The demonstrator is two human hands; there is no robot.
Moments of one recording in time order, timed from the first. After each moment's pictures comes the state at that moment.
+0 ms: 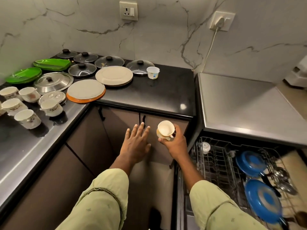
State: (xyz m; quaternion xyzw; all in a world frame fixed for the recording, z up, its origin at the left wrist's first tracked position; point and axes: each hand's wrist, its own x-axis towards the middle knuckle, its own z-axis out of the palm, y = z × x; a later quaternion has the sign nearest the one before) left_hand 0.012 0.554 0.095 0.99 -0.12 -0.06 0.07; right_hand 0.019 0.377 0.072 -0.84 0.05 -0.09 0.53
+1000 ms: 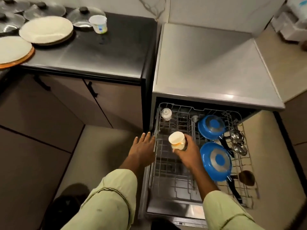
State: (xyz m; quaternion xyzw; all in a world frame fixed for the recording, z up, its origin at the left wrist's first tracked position) left_hand -0.060 0.270 0.009 0.93 -0.18 -0.30 0.07; right_hand -0.100 0.080 -0.012 -0.86 0.20 0.07 0.46
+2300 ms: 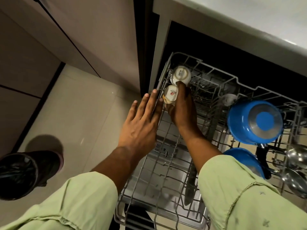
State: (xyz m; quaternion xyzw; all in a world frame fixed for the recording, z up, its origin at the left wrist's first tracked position) left_hand 0.009 0.200 -0.194 0.98 -0.10 -0.14 0.05; right_hand 0.089 0.061 -0.242 -0.96 -0.01 0.02 0.27
